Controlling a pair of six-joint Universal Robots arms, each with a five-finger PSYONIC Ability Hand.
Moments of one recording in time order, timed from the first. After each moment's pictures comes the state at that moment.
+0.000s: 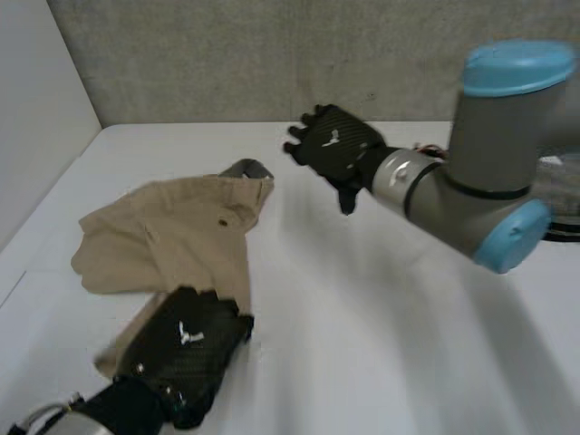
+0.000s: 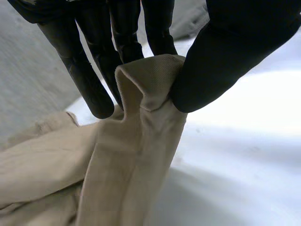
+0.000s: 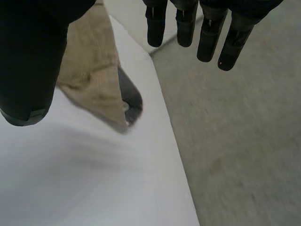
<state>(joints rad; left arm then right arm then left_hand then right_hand) 4.01 -1.37 -2.11 3.18 -1.54 3.47 2.10 -0.91 0.86 0.23 1.16 2.32 1.14 1.20 1.19 1.20 0.97 0.20 0.21 0.21 0.23 0.06</state>
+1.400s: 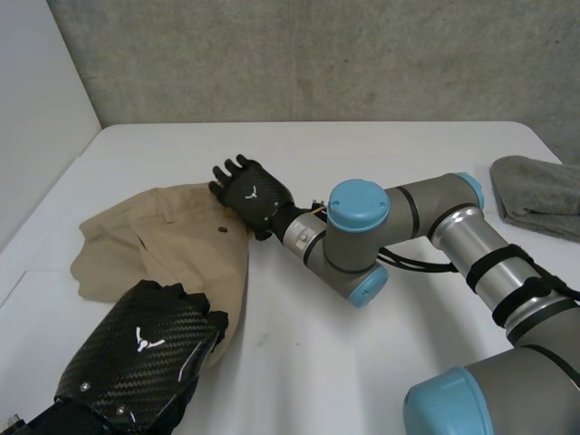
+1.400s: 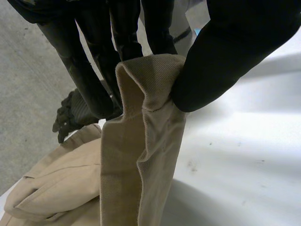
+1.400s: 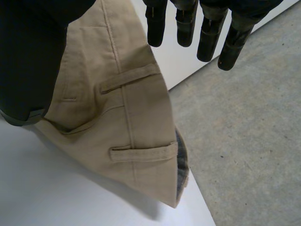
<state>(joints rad) 4.02 -1.17 -2.11 3.06 -1.57 3.48 2.27 -0.18 0.17 -0.04 1.14 2.50 1.14 1.20 1.19 1.20 0.97 0.20 0.21 0.21 0.23 0.06</state>
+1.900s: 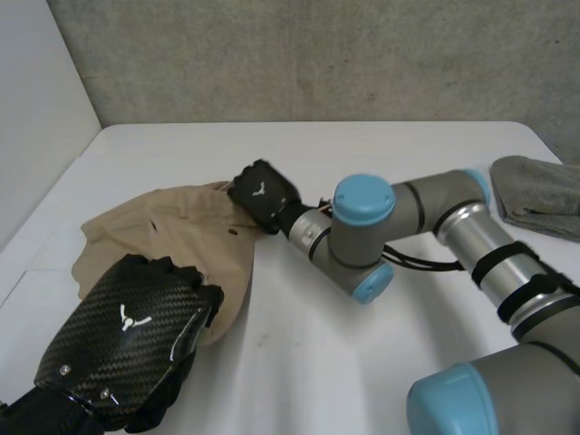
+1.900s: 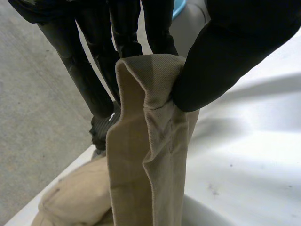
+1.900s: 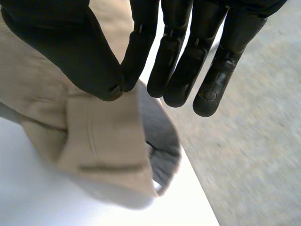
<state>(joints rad) 4.02 -1.12 -2.08 3.07 -1.57 3.48 2.25 -0.19 0.16 0.00 1.16 2.50 1.14 1.20 1.19 1.20 0.97 0.99 1.17 1.18 1.19 0.99</state>
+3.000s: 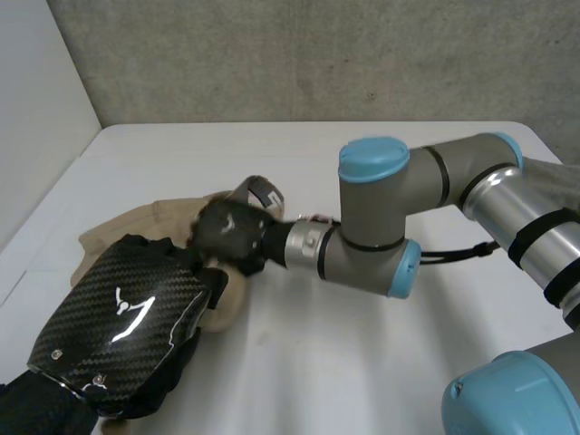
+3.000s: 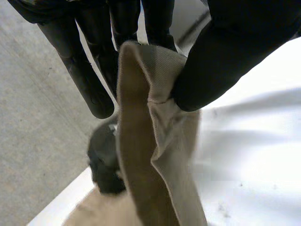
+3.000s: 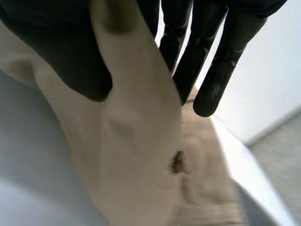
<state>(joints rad) 4.10 -1.07 -2.08 3.08 -1.45 3.48 2.26 -0.46 0.42 0.28 0.82 2.46 1.14 1.20 1.19 1.20 0.97 0.93 1.16 1.15 1.16 0.93</state>
